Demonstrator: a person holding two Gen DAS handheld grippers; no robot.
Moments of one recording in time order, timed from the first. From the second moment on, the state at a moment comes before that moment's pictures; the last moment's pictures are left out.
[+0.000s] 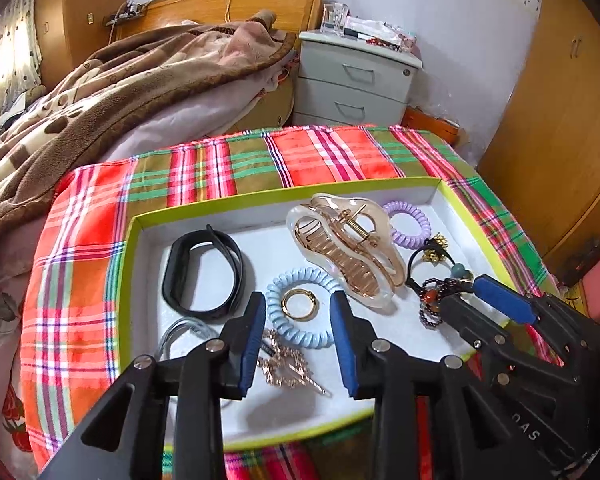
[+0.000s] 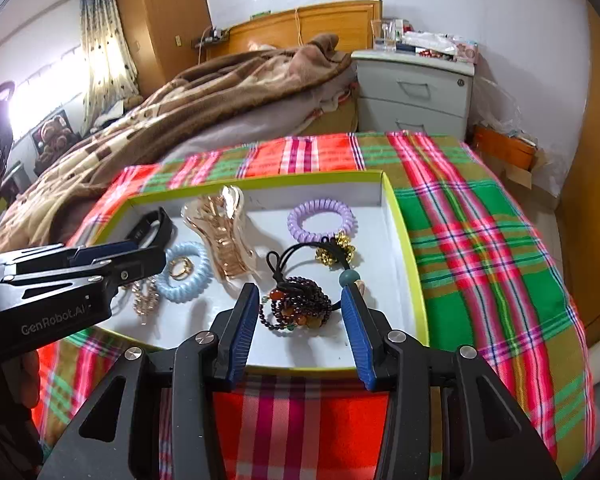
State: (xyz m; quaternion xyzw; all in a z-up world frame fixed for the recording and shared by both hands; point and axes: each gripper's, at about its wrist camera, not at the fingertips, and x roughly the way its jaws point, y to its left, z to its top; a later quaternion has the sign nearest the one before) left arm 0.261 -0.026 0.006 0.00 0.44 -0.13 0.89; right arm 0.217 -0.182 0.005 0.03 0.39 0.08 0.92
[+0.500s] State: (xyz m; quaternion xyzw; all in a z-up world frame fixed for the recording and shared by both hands) left arm 0.196 -0.013 0.024 0.01 0.41 -0.06 0.91; right arm 0.175 -0.170 0.031 0.02 0.35 0.08 0.93
